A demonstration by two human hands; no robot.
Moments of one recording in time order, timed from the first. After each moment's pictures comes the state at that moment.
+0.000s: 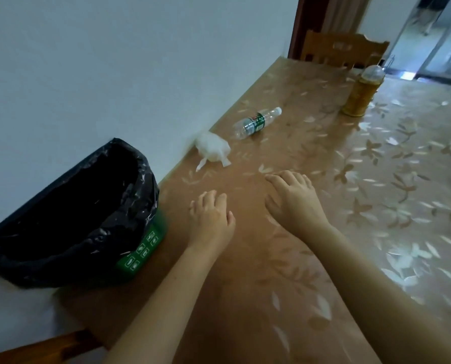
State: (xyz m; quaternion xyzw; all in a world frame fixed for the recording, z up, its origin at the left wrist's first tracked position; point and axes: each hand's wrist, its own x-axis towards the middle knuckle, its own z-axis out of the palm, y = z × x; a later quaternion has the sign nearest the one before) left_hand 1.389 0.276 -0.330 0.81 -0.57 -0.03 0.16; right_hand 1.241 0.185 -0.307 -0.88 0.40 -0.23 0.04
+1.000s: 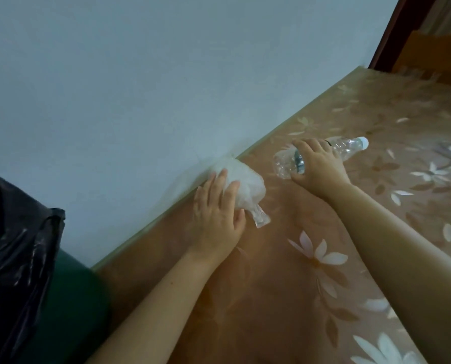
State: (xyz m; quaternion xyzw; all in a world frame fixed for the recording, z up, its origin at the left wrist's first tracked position) left_hand 1.524 0.043 -0.474 0.78 -0.54 0.15 0.27; right_hand 1.410 -0.151 -0.434 -0.92 0.35 -0.17 0.05
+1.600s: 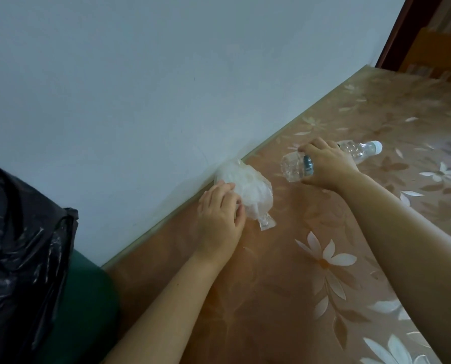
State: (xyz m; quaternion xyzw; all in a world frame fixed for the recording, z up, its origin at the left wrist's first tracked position) left_hand 1.526 0.050 -0.470 0.78 -0.52 0.13 0.32; right_hand 1.415 -0.171 -0.429 -0.93 0.35 -0.05 0.02
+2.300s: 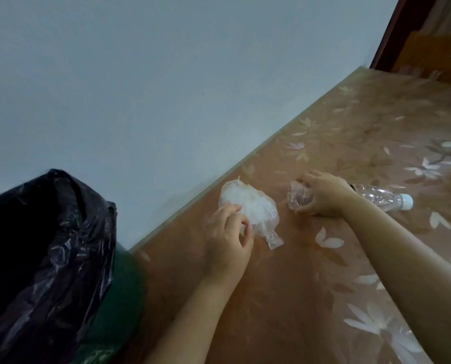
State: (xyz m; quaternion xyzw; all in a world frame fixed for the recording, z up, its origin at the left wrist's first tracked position) left_hand 1.482 0.098 -0.450 0.79 -0.49 0.08 0.37; right_hand 1.380 -0.116 -0.420 -0.93 0.34 0.05 0.09
